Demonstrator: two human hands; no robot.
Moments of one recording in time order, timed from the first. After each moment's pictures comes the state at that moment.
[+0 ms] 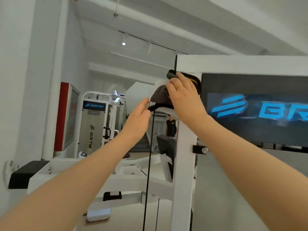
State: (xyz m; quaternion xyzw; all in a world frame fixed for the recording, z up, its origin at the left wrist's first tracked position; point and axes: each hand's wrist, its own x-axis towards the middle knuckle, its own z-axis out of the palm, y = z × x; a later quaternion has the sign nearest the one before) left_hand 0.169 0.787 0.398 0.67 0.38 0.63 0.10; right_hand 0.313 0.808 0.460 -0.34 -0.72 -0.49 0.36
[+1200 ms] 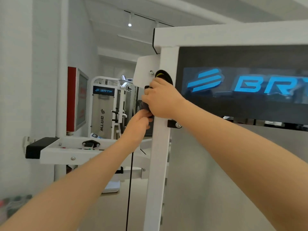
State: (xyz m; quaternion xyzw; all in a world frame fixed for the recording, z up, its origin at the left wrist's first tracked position) left_hand 0.244 0.784 0.337 0.59 0.42 0.65 0.23; right_hand 0.341 0.802 0.428 -0.22 -0.79 -0.55 0.13
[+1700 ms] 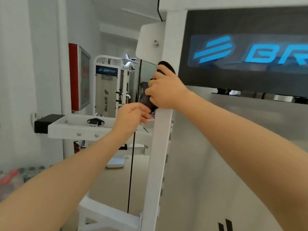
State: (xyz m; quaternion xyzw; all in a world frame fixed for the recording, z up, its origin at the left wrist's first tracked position) left_hand 0.234 0.762 0.291 0.55 0.48 0.66 0.16; right_hand 0.349 0.805 0.383 -0.23 -0.82 -0.51 0.11
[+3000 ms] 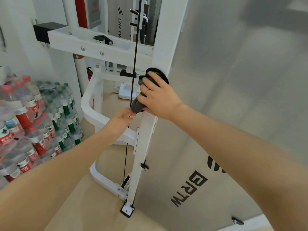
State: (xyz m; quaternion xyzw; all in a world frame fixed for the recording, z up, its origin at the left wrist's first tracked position) left_hand 0.261 0.727 0.041 0.40 0.65 0.53 0.38; right_hand 0.386 0.815 0.135 -0.11 -0.85 -0.51 0.04
